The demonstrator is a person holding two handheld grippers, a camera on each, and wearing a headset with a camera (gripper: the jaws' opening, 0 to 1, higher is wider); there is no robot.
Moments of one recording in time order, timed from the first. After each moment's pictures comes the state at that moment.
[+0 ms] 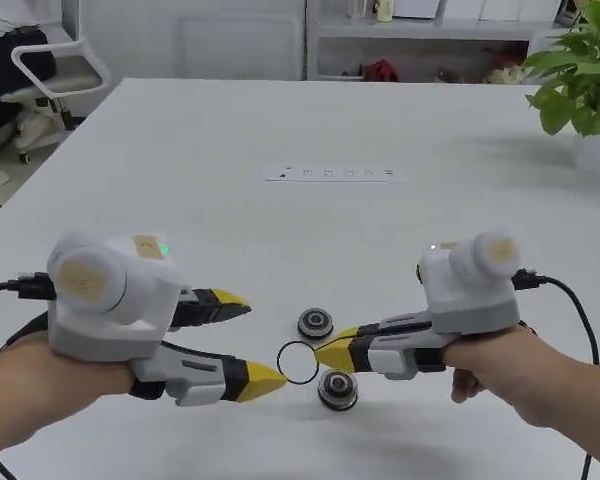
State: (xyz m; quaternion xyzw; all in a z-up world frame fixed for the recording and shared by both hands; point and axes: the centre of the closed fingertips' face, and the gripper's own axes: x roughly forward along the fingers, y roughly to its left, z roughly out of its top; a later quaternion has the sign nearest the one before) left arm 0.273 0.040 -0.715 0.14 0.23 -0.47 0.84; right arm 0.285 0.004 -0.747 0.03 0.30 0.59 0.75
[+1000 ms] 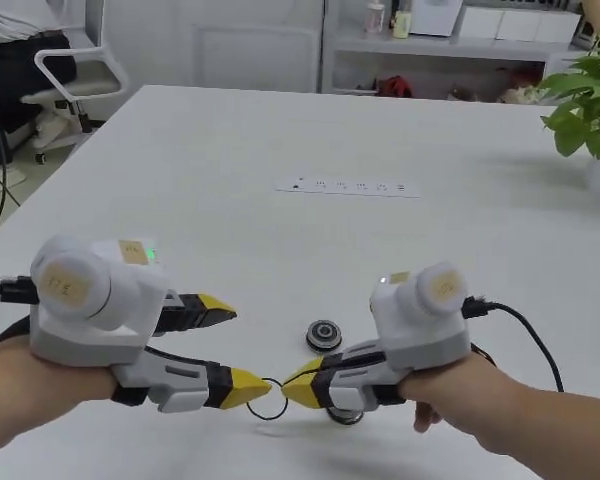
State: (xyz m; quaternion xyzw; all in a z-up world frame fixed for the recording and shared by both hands) left arm 0.274 0.059 -0.712 0.14 0.23 -0.46 0.85; right arm 0.266 0.041 -0.770 -0.05 0.30 0.62 0.72
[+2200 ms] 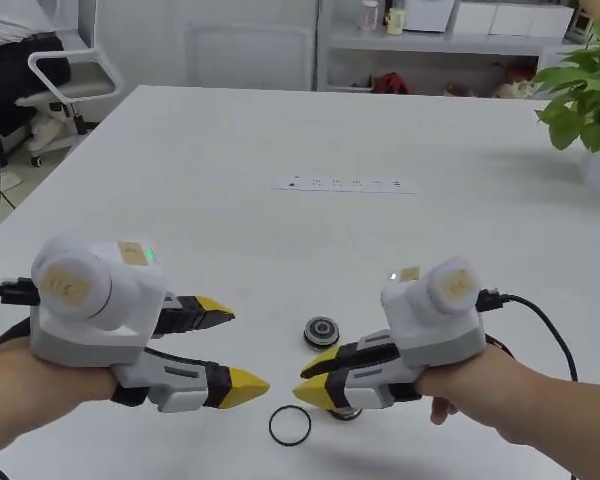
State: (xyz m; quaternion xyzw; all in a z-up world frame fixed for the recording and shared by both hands) left arm 0.273 0.057 -0.717 0.14 0.24 -0.46 0.85; right arm 0.273 0.018 -0.768 -0.08 0.29 0.61 0.73
